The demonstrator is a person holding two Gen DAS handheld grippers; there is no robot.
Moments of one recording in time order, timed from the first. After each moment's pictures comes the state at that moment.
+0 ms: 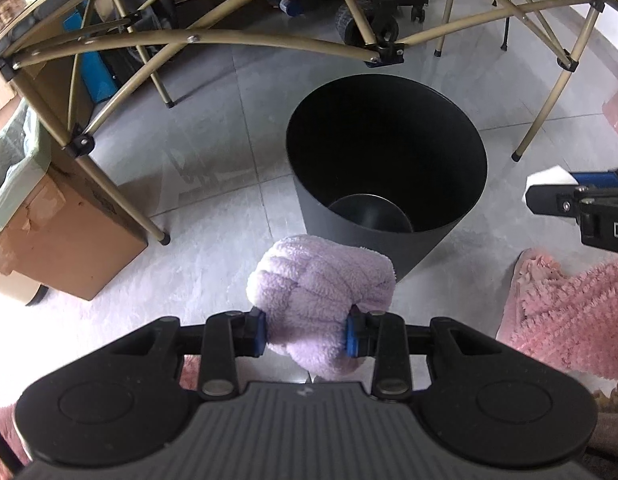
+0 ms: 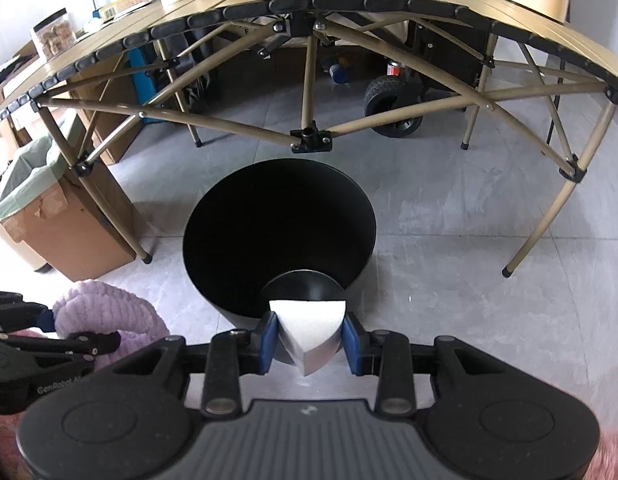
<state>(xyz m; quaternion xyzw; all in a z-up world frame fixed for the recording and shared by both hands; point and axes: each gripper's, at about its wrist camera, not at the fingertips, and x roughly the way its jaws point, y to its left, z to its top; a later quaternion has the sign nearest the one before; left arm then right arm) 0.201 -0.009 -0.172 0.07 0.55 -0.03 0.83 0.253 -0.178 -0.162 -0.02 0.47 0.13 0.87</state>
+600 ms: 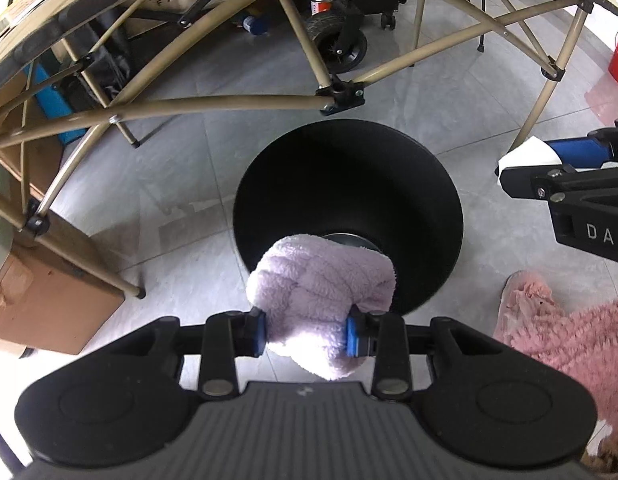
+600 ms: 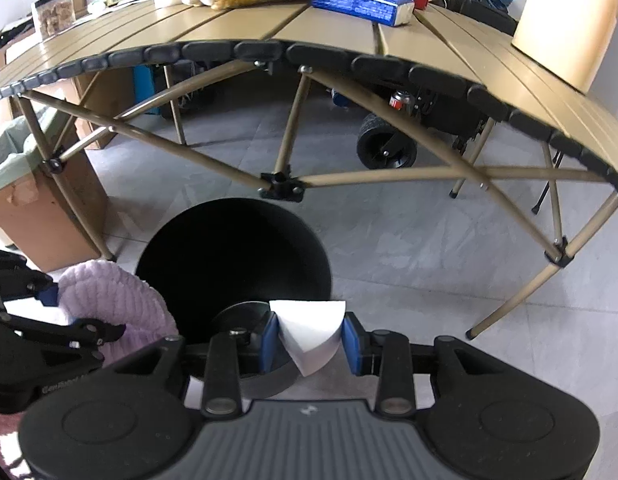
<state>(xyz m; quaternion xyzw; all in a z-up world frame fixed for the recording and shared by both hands) 0.270 -0.054 -0.172 0.09 0.54 -0.06 0.83 0.313 -0.186 -0.145 -0.11 0.45 0.13 0.88</state>
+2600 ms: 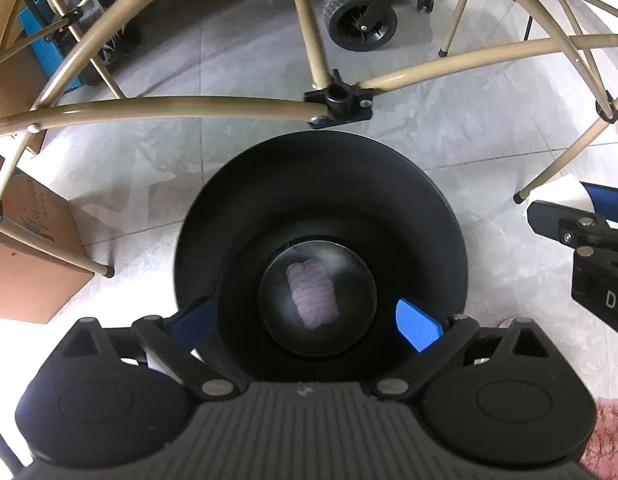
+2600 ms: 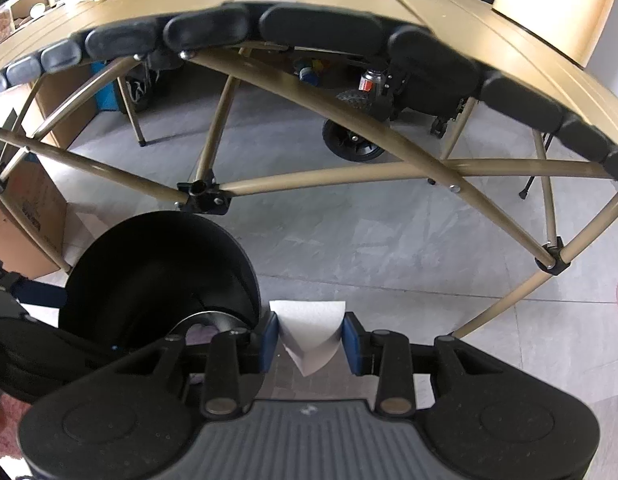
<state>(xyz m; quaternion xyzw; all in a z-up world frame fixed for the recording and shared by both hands) 0.346 -0.088 -0.205 0.04 0.60 -0.01 0.80 0.380 -0.215 -0.172 -0.10 0.48 0.11 0.87</state>
